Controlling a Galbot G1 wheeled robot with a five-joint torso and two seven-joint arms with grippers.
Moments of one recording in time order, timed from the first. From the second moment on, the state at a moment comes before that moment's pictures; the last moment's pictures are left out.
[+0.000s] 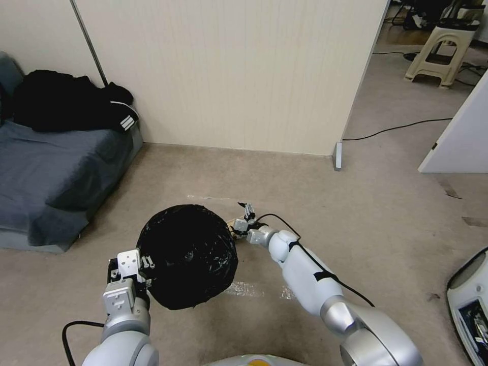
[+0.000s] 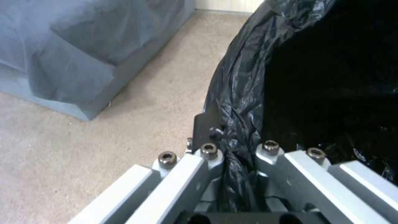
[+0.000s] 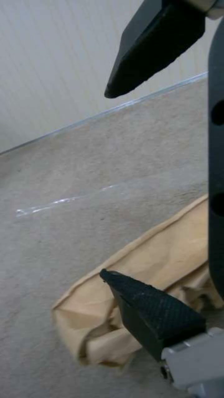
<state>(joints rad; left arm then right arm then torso) 1.77 -1.53 -0.53 -2.37 -0.06 0.50 -0.37 -0.59 1.61 0.04 0.65 -0.79 0.31 -0.12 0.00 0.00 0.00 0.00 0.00</state>
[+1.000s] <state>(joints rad) 1.83 -1.55 -0.50 -2.38 0.02 0.48 -0.37 -0.60 1.61 0.09 0.64 -0.57 0.32 -0.21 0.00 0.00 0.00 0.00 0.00</state>
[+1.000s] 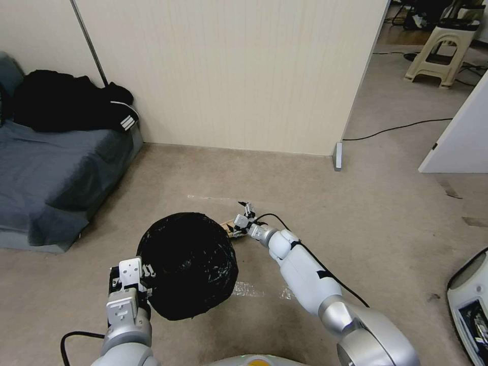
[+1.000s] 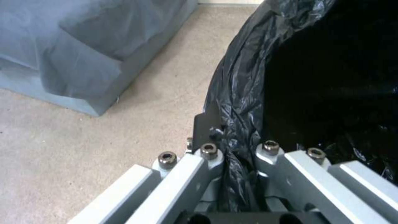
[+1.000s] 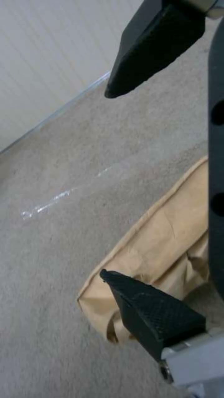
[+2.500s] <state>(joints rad) 1.89 -1.61 -0.47 -2.40 0.12 0.42 -0.36 -0.52 1.61 0.03 0.43 -0.87 0.38 -0.24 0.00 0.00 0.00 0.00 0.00</state>
